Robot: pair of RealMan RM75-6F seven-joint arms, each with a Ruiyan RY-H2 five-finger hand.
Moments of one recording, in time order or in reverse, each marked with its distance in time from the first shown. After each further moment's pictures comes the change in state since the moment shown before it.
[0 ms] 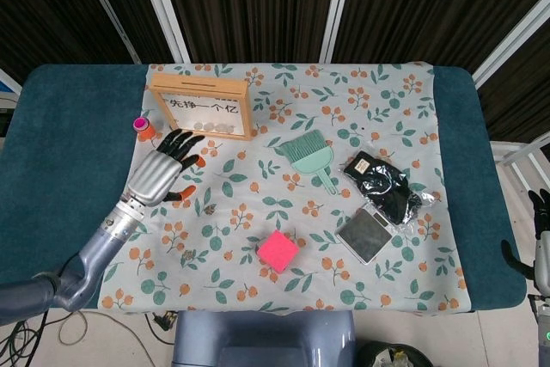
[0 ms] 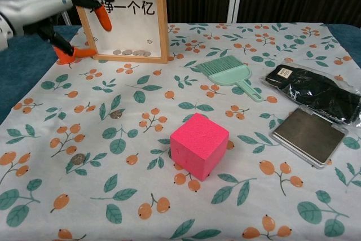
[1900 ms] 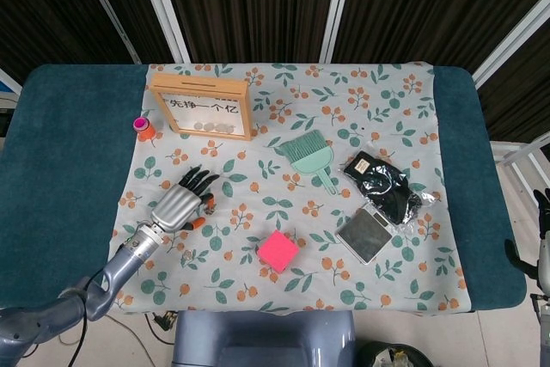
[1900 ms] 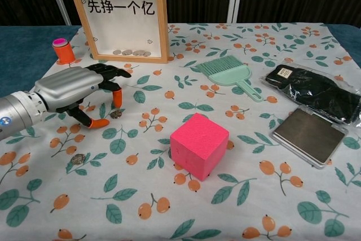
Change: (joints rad) left arm 0.146 -0.322 -0.036 0.471 0.242 -0.151 -0.083; right arm -0.004 0.003 0.011 -0.004 0.015 0.003 0.001
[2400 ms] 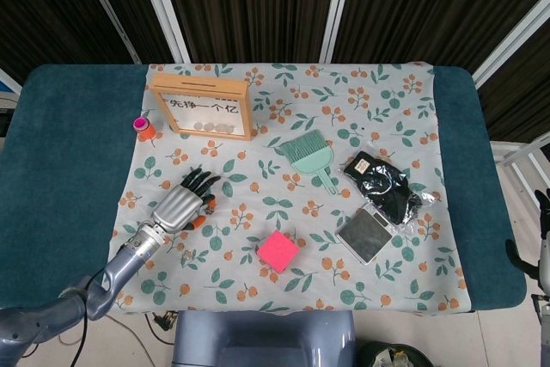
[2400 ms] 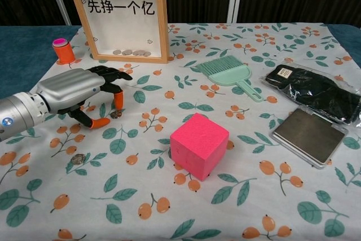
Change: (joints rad) left arm -0.001 0.000 -0.015 -0.008 0.018 -0.030 0.012; right arm -0.001 0.001 0.002 0.000 0.006 0.000 -0.001
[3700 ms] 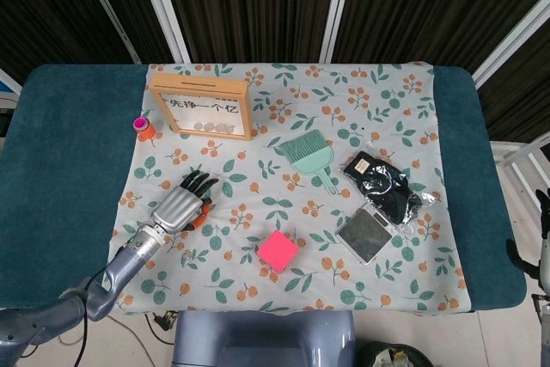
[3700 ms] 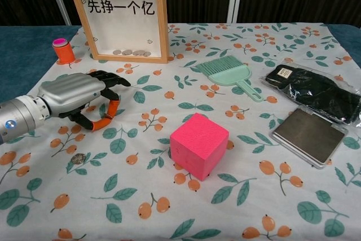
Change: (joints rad) left arm 0.017 0.014 -0.035 -0.029 -0.017 -0.074 0.062; right arm -0.001 0.000 0.002 0.000 0.000 0.001 0.005
